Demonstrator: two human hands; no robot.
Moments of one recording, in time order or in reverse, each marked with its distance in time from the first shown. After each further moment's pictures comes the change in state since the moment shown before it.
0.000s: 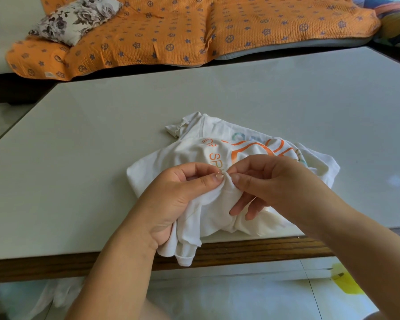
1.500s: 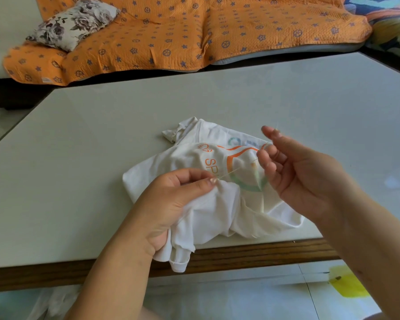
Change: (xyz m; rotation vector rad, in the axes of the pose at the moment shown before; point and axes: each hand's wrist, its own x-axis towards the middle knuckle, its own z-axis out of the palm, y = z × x) left_hand 0.000 0.000 0.003 0.050 0.104 -0.009; right_hand 0.018 -0.004 -0.025 0.919 0.291 0.068
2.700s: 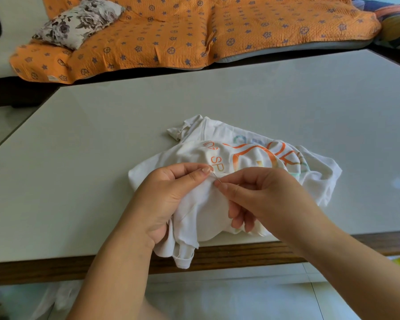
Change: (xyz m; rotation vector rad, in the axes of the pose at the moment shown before) left_hand 0.002 0.002 -0.008 -0.081 0.059 0.022; right_hand -0.029 0.040 0.015 -0.915 -0.205 -0.117
